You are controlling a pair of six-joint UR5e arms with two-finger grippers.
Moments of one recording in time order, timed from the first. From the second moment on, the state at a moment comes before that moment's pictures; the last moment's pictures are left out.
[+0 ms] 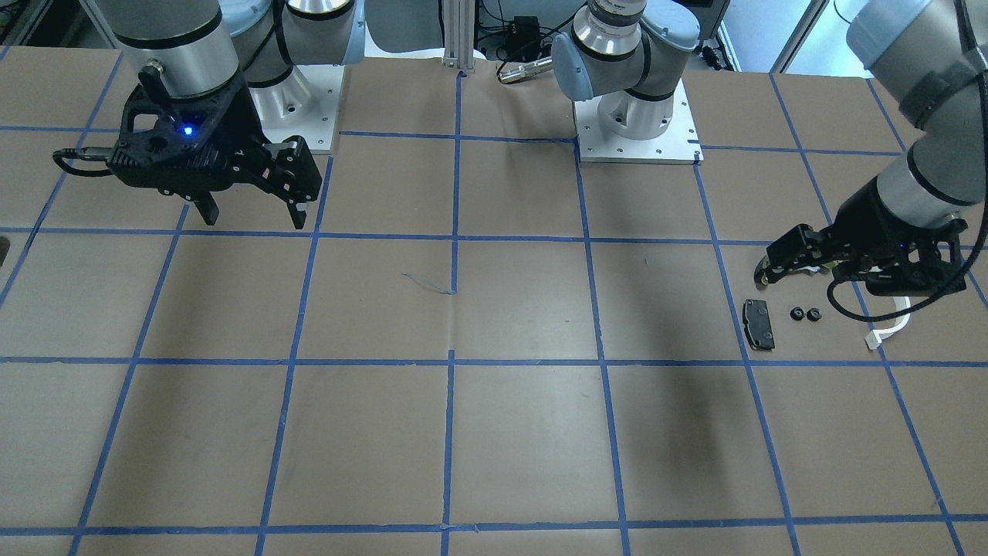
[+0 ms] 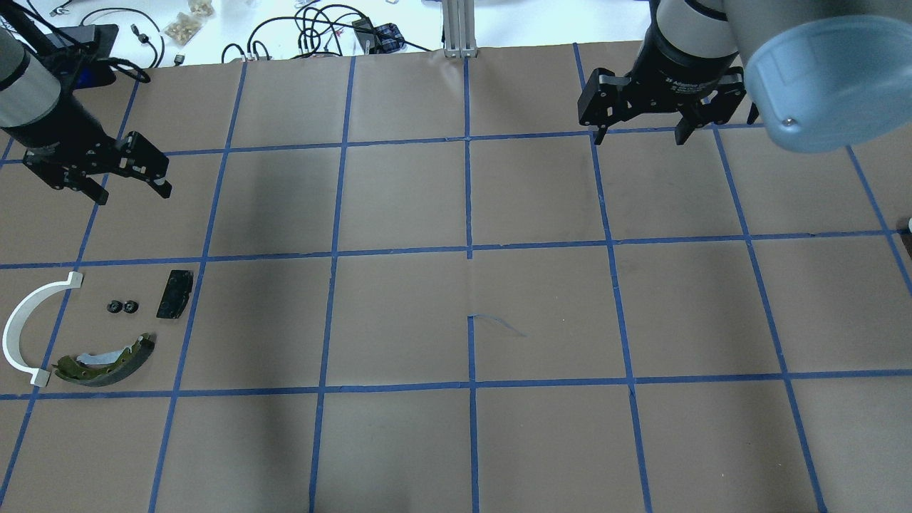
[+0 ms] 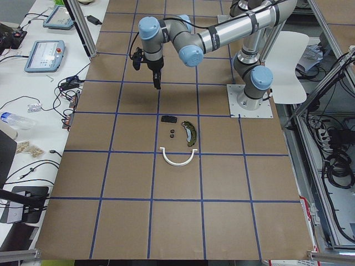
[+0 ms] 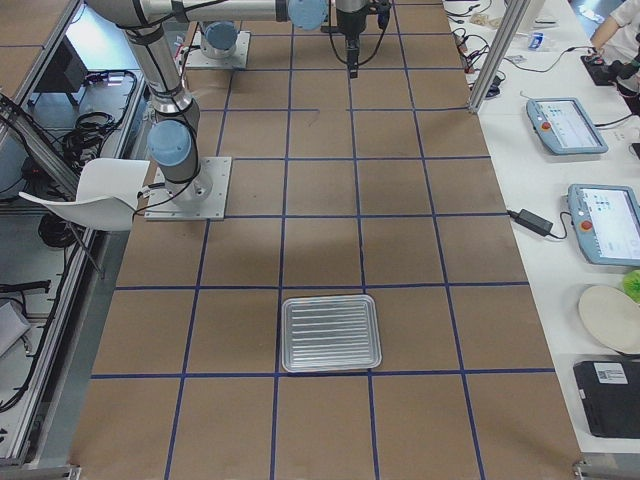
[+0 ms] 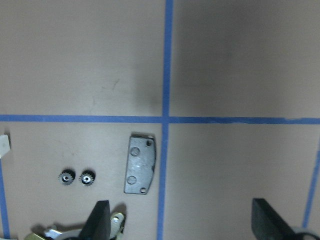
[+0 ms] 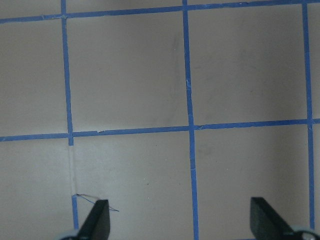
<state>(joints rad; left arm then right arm) -1.24 -1.68 -1.61 -1.48 1.57 0.32 1.64 -1.55 1.58 -1.73 -1.57 0.12</state>
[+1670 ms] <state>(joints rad) -1.54 -1.52 -1.62 -1.59 1.57 0.07 1.64 -1.55 1.58 -1.73 -1.57 0.11</state>
